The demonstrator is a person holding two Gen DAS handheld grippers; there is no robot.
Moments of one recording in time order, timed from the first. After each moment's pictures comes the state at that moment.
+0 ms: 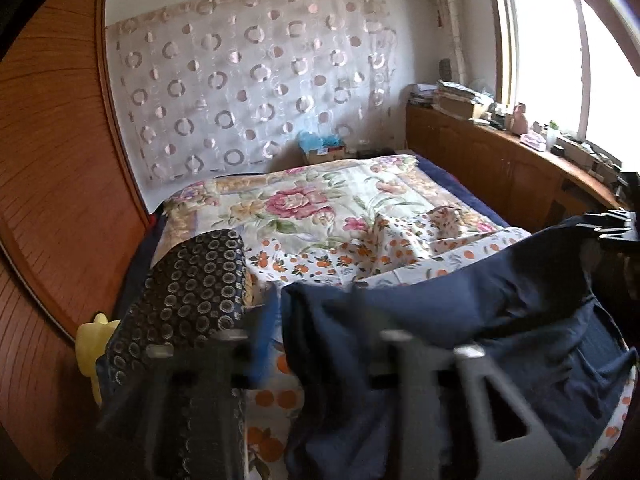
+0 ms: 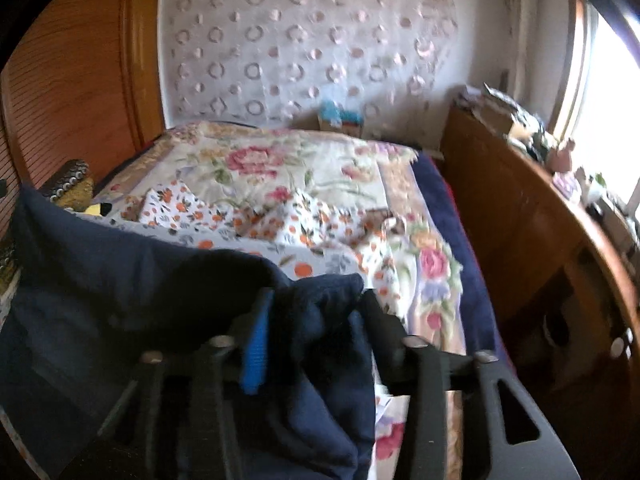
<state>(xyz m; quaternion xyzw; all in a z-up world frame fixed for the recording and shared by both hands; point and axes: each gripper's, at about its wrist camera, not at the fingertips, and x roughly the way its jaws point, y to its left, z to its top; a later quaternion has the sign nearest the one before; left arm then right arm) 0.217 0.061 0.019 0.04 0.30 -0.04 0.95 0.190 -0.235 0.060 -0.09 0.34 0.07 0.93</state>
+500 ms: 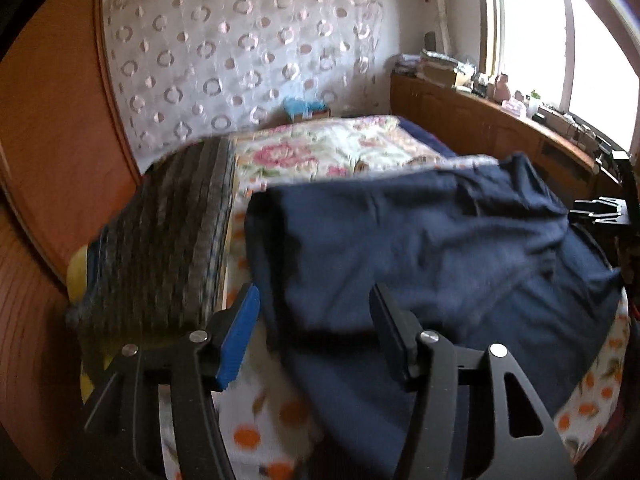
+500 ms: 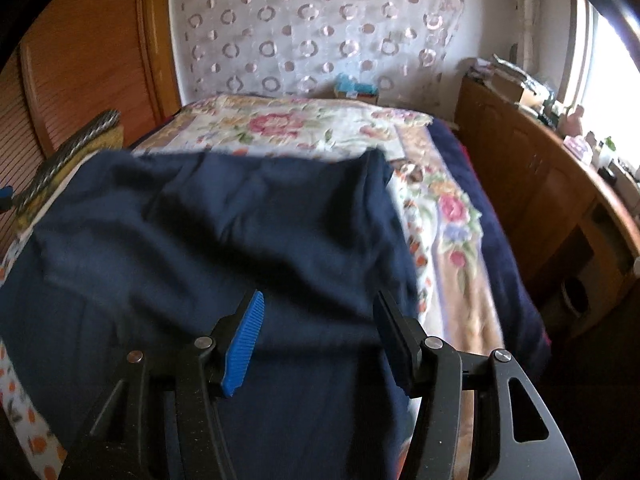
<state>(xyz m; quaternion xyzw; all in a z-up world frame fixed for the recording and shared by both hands) 0.127 0.068 -0.045 0.04 0.36 -0.06 0.93 0.095 -0.252 0.024 -0.07 0.37 0.11 0.92</state>
